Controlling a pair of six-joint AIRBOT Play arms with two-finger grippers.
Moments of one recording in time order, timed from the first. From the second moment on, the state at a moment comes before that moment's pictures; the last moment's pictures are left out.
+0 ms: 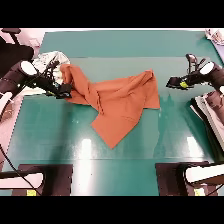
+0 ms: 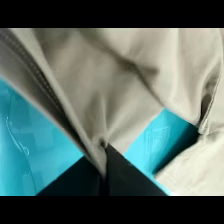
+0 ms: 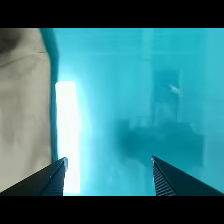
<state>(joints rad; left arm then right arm) -0.04 -1.42 1.27 1.14 -1.19 -1.48 -0.17 -1.61 1.32 -1.20 0.93 1.34</state>
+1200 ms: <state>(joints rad) -0.04 -1.37 1.27 1.14 -1.30 -1.54 -0.09 -1.86 1.62 -0.88 1.06 1.21</state>
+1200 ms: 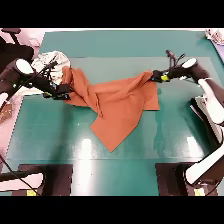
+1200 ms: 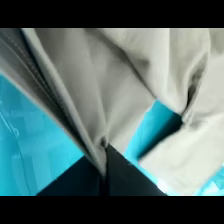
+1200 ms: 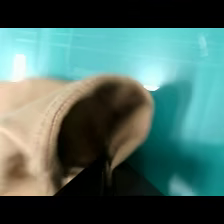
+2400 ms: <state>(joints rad) 0.03 -1.05 1.37 1.12 -1.55 -1.69 0.04 -1.05 1.22 -1.17 1.59 1.52</state>
